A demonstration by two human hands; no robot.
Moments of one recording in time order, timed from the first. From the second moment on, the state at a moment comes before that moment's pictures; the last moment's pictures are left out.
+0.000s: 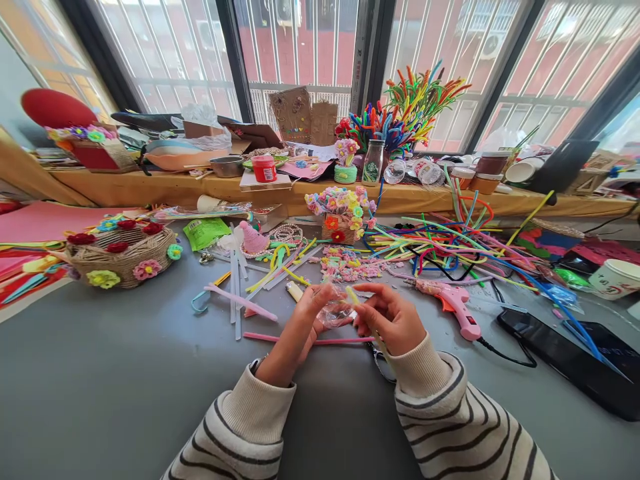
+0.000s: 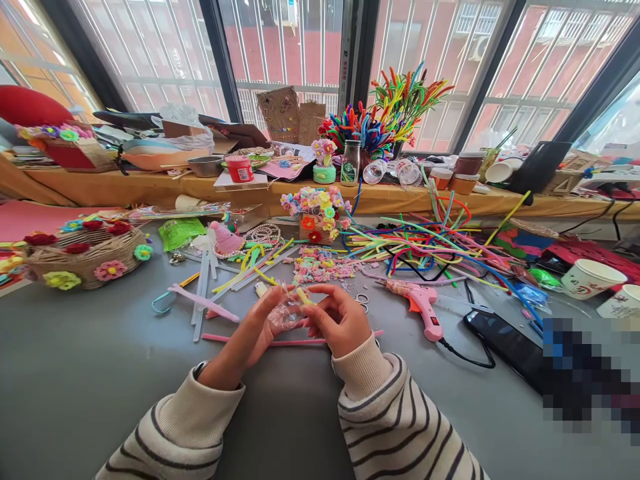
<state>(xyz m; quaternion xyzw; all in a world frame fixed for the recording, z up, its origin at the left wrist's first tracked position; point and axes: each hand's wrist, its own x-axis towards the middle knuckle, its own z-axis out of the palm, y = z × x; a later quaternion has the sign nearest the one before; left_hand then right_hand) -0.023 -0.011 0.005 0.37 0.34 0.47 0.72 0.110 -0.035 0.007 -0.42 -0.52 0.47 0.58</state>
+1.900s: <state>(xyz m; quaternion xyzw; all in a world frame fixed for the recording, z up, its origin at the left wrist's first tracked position) -0.022 -0.021 0.008 0.35 0.20 0.48 0.78 0.116 -0.038 0.008 -0.48 -0.72 0.15 0.47</state>
